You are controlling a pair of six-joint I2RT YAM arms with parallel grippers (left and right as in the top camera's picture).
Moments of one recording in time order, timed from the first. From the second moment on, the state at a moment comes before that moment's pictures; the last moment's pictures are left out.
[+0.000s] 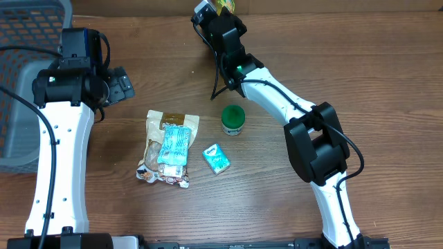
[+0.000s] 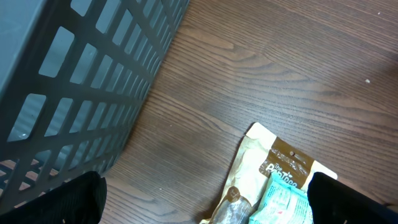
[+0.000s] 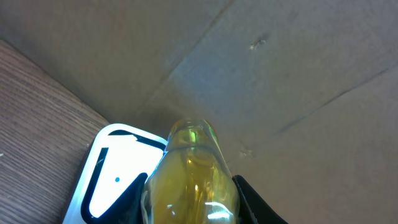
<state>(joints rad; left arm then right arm) 0.04 1.54 1.59 -1.17 -0.23 -0.36 0.54 2.32 1.87 0.16 0.44 -0.56</state>
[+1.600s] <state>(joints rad) 0.04 1.54 1.59 -1.17 -0.23 -0.36 0.00 1.90 1.68 -1.14 0.10 0.14</state>
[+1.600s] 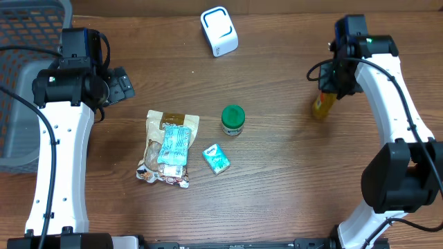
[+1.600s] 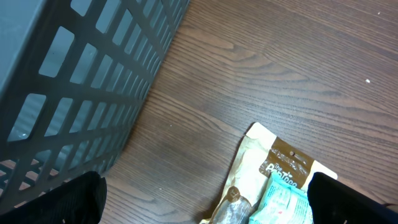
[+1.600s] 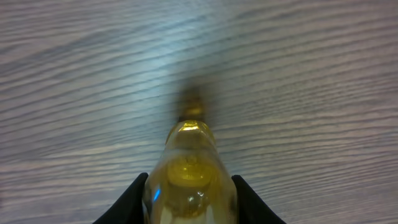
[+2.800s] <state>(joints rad) 0.04 1.54 1.59 -1.17 -0.23 -0.36 -0.03 1.90 1.62 -0.93 0.09 0.15</state>
